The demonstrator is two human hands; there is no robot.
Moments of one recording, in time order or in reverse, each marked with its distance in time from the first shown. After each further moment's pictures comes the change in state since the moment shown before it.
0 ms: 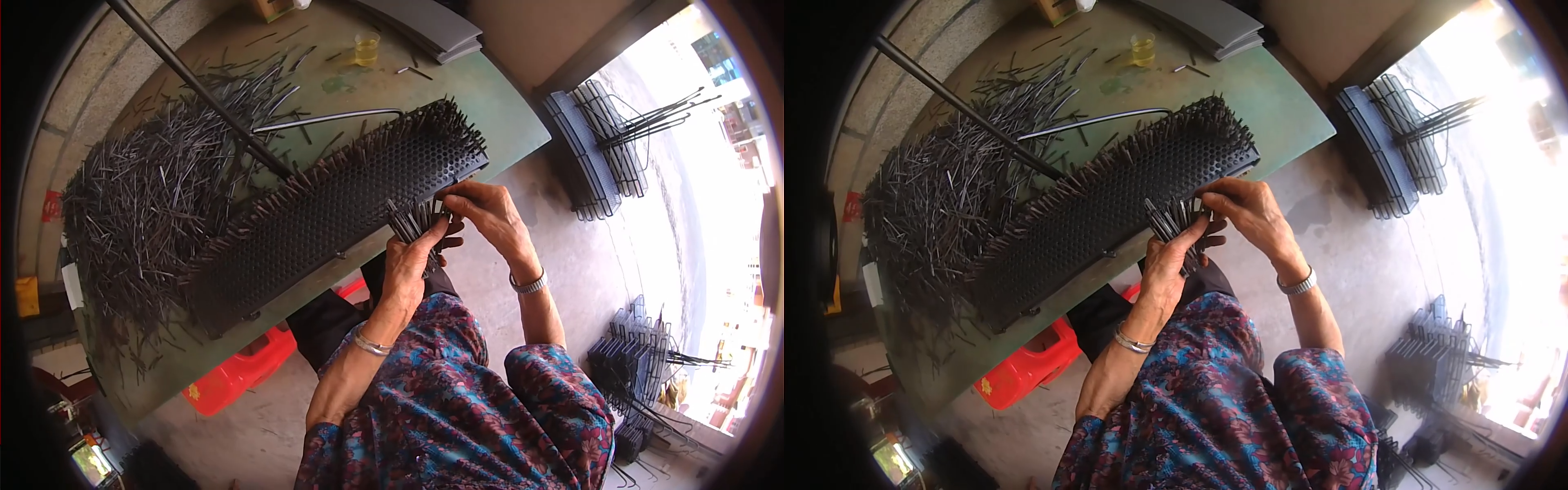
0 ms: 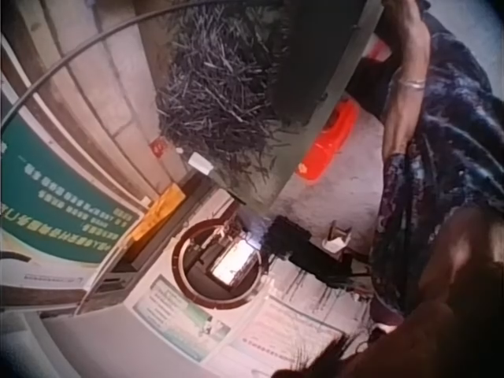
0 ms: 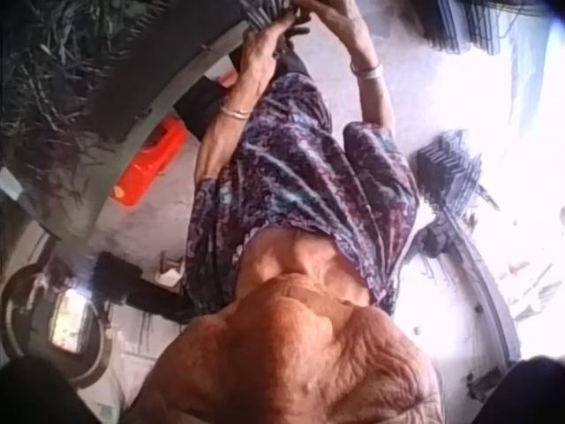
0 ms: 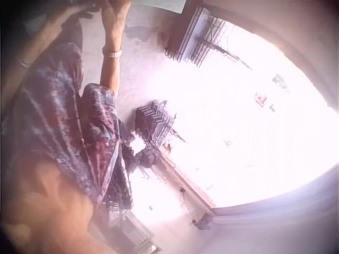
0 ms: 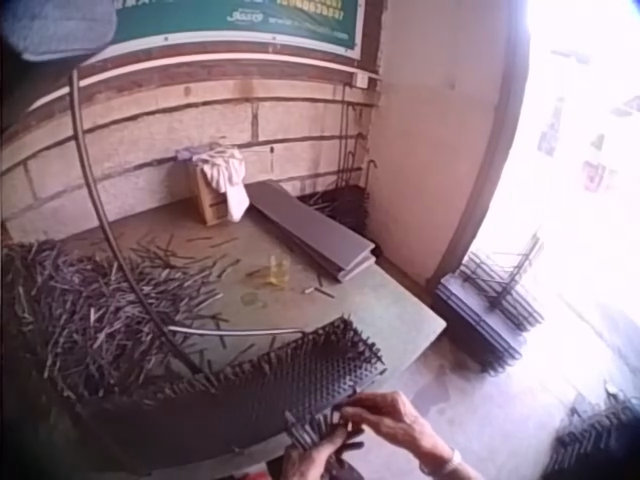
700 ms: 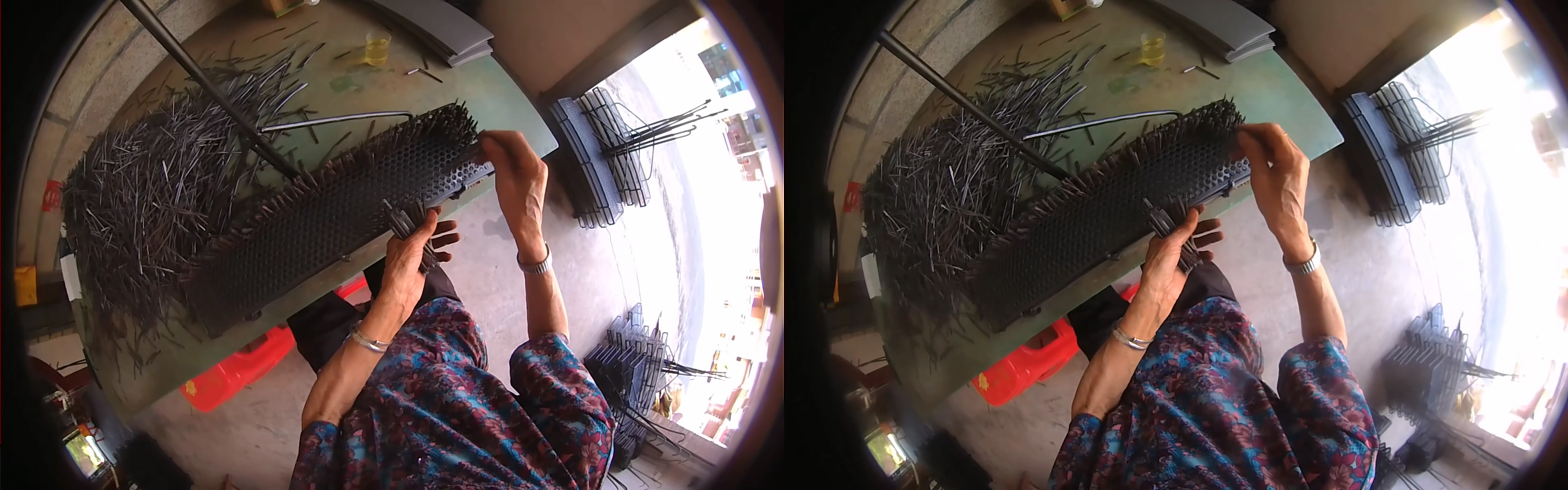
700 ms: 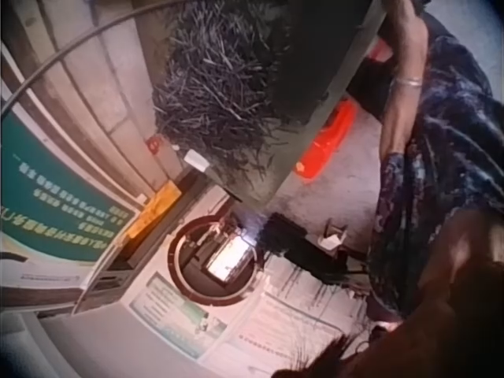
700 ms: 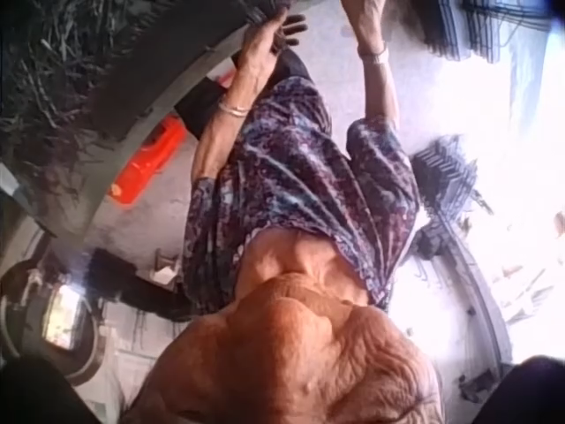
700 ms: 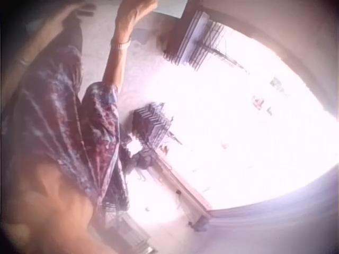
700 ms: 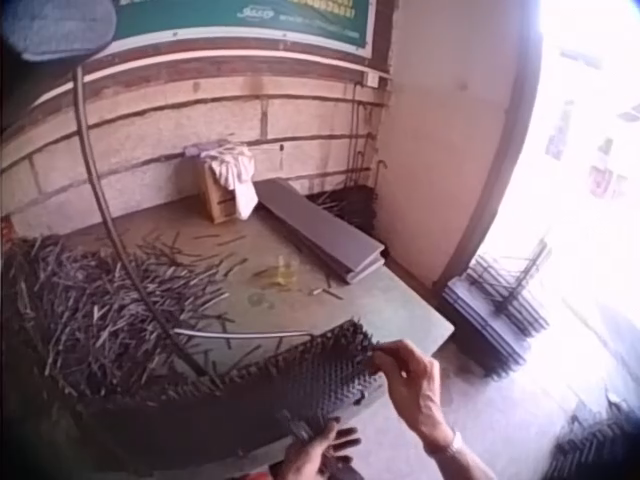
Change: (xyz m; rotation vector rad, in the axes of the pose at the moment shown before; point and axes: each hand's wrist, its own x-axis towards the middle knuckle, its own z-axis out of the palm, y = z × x) left_hand 0.016 -0.003 -0.015 -0.140 -0.005 -0.050; right_hand 0.041 -0.015 -0.010 -0.141 0.542 -0.362
